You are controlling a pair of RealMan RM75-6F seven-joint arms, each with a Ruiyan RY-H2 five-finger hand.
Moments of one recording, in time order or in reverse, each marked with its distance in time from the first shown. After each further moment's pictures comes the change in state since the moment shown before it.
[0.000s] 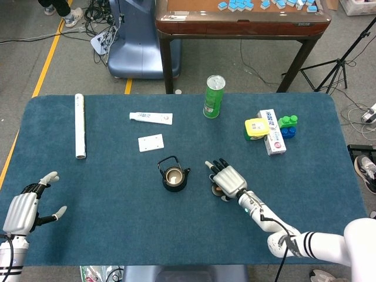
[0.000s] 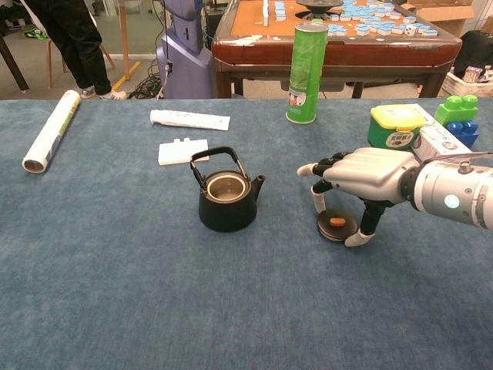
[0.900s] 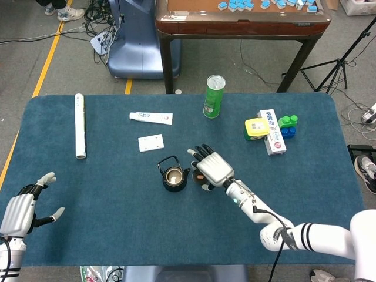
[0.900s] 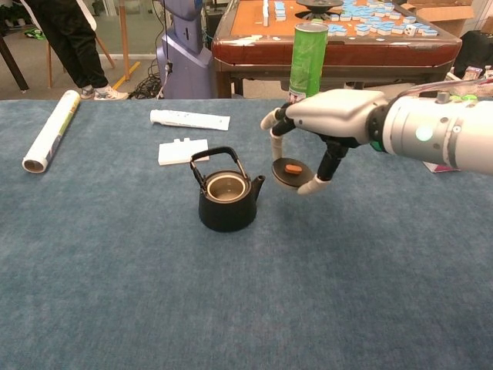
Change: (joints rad) left arm 0.019 0.017 -0.003 -0.016 0.010 0.009 0.006; right arm 0.097 0.074 0.124 -0.149 0.027 0.017 0.073
